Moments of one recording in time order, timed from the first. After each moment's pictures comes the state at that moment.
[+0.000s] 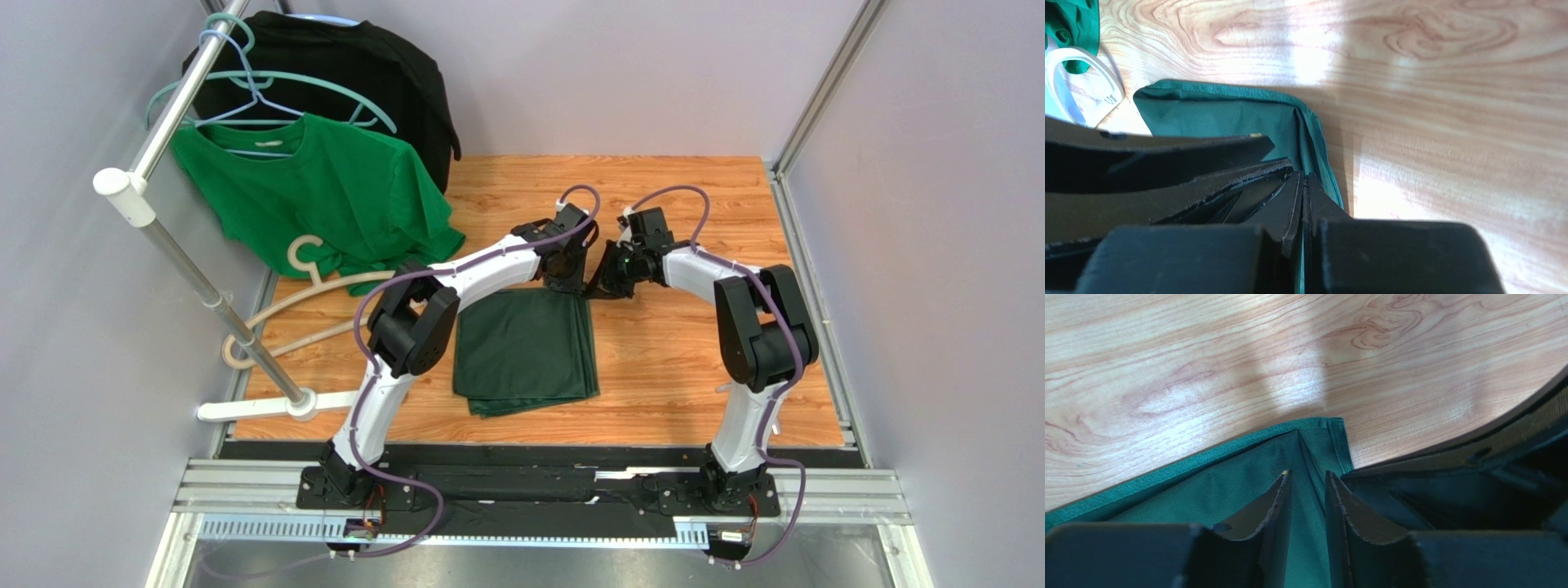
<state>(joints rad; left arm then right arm) -0.78 2.25 1.84 -0.57 -0.06 -0.55 0.27 1.88 1.16 -0.24 -0.45 0.61</state>
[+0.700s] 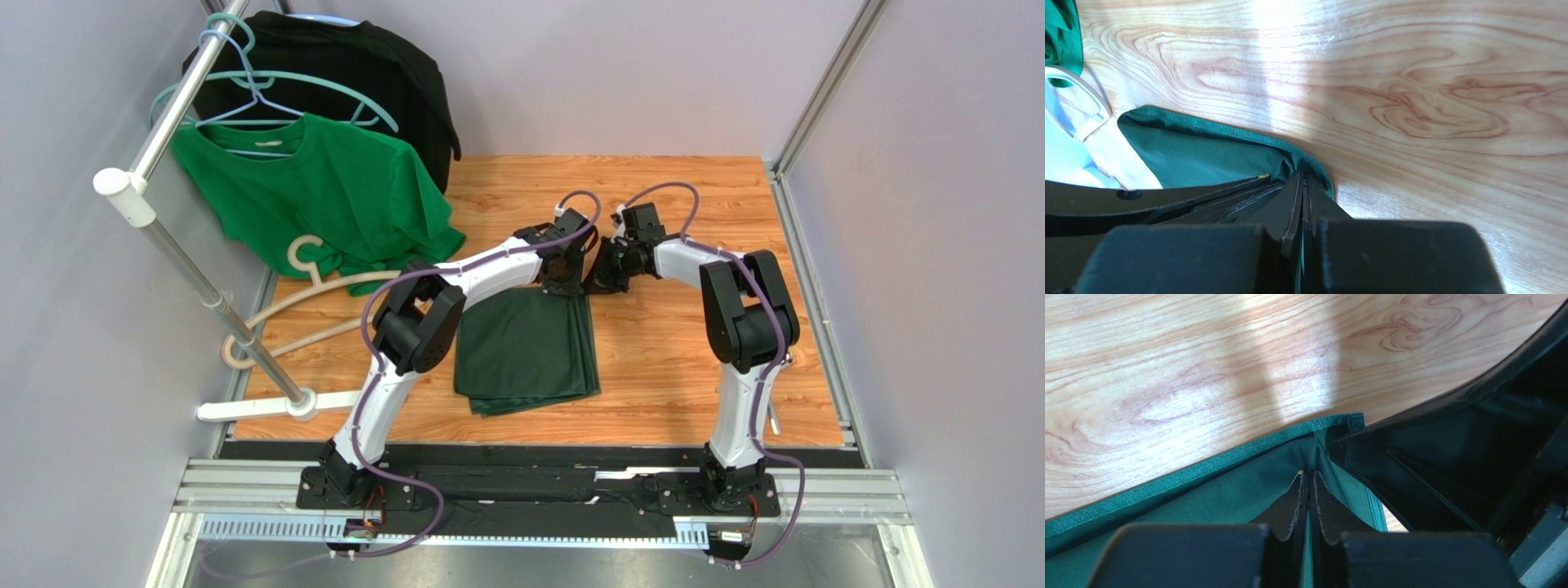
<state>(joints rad) -0.78 2.29 1.84 -0.56 -0.08 -0.54 0.27 2.02 1.27 -0.25 -0.46 0.58</state>
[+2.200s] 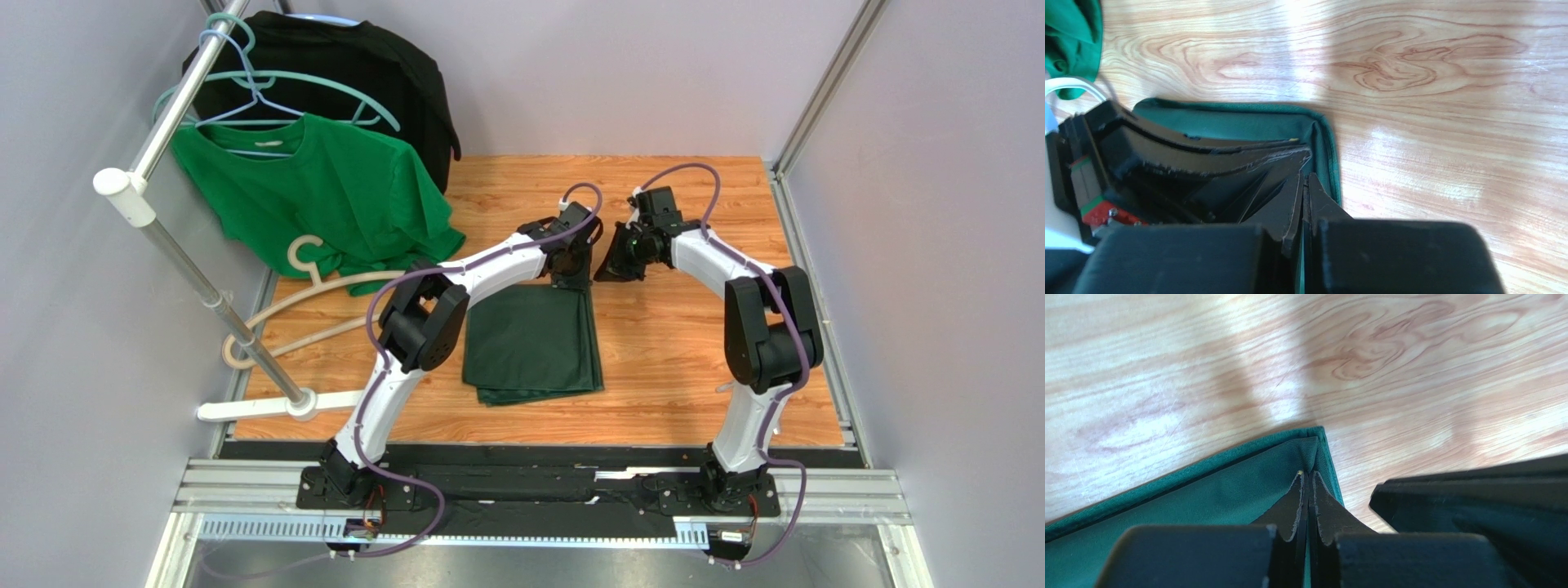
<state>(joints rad) -0.77 2.33 1.93 -0.56 -0.02 -0.60 0.25 1.87 1.30 -0.41 -0.36 0.54</state>
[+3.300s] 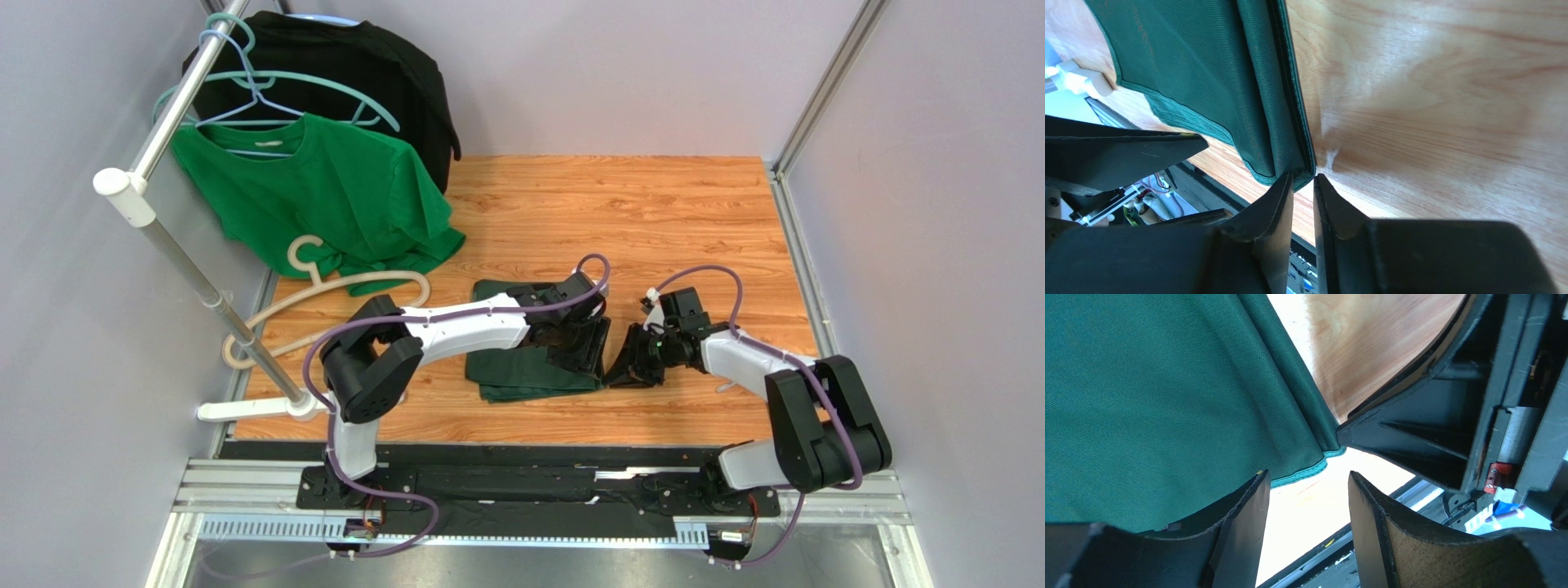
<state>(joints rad) -1.00 1.90 1.36 -0.47 0.13 -0.65 0.27 1.39 0.55 -0.28 -0.56 0.59</state>
